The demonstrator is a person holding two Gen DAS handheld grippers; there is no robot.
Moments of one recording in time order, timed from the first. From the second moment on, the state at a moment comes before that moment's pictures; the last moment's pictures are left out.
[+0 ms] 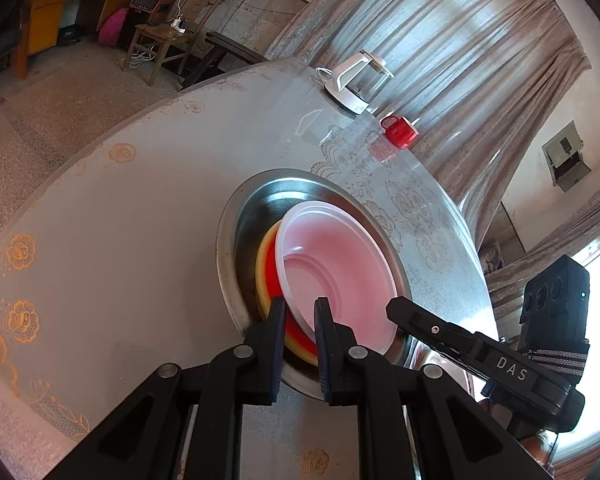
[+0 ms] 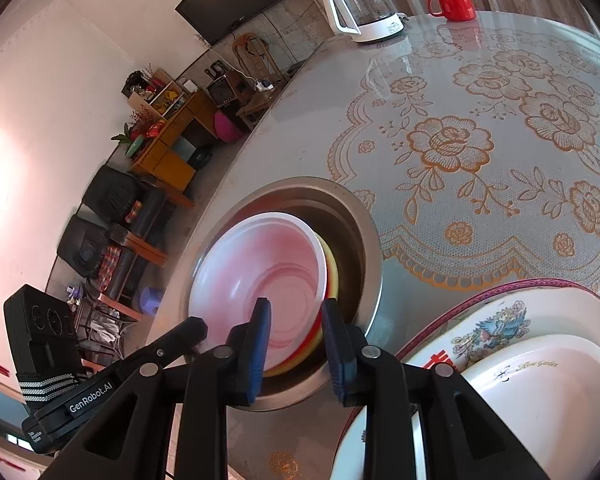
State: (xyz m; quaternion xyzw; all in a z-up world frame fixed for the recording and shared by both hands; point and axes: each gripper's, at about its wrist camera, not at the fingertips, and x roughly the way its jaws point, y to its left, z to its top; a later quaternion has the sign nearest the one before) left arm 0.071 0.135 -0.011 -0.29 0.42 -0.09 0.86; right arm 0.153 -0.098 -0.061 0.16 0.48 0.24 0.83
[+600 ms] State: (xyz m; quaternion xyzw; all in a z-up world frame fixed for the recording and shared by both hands) left arm 0.077 0.132 -0.011 -0.25 0.42 -0.06 0.87; right arm 0.165 -0.079 -0.064 0.09 0.48 0.23 0.84
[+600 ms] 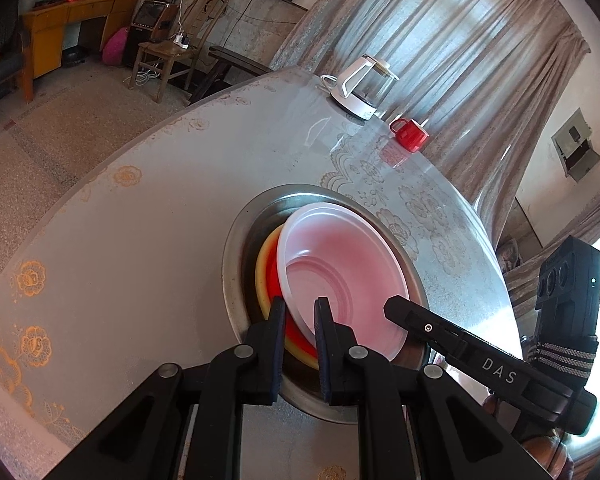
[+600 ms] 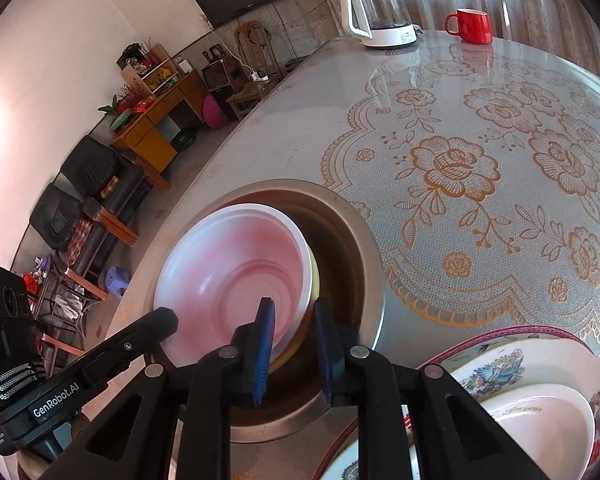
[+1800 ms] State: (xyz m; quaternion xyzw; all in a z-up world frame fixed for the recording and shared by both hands) left arm 0.066 0.119 -0.004 -0.18 0.40 -0.03 0.90; right arm 0.131 -0.092 -0.046 0.08 0.43 0.21 0.87
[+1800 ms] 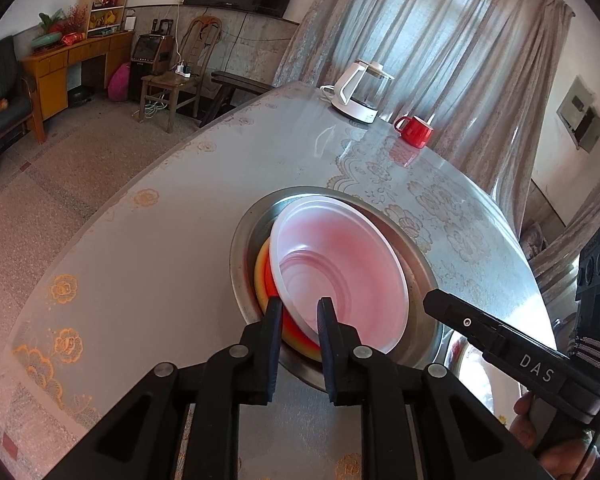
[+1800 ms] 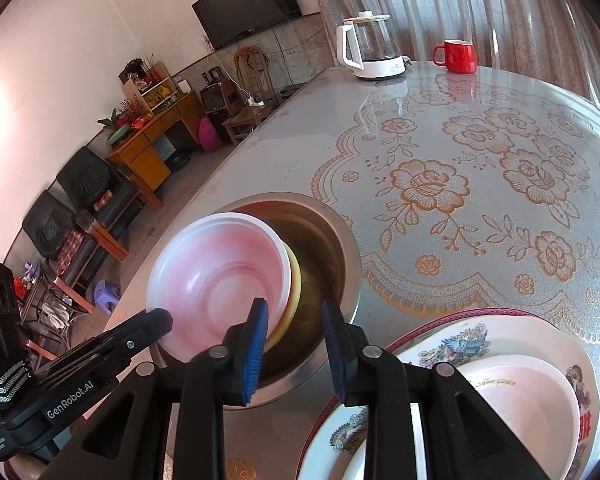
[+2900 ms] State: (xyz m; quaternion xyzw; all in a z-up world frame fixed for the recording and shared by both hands) left arm 0.039 0.174 -0.015 -0.25 0.38 -0.01 0.89; right arm 0.125 -0.124 -0.053 0.12 0.44 0.18 0.87
